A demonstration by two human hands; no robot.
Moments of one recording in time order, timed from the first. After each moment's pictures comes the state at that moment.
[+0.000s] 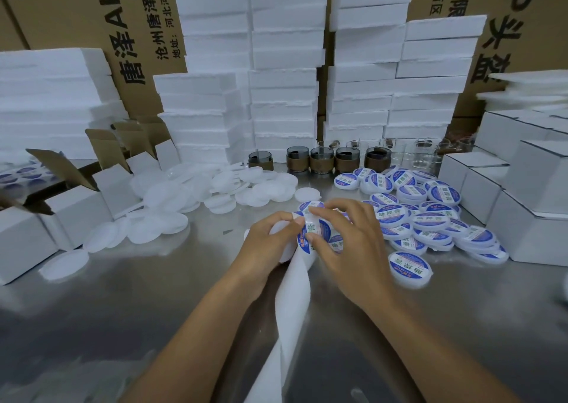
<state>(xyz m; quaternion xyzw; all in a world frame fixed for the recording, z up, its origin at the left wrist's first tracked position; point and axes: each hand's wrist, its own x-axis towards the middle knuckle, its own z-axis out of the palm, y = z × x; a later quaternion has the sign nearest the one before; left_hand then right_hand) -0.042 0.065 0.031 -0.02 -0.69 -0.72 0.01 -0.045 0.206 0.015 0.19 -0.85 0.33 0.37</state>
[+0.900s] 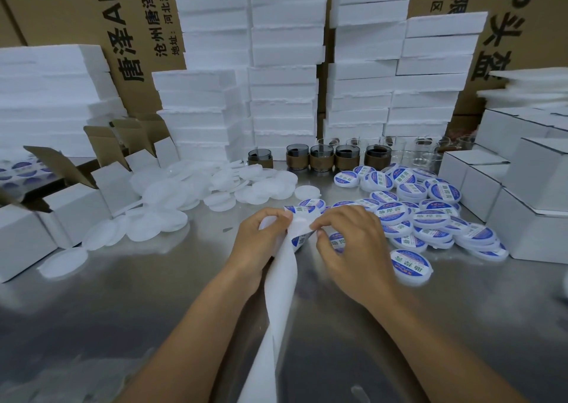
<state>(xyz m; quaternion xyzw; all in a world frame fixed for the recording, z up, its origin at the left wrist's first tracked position) -0.050 0.059 0.026 0.05 -0.67 -0.74 0.06 -0.041 0.206 0.019 0.21 -0.85 0.32 0.37</state>
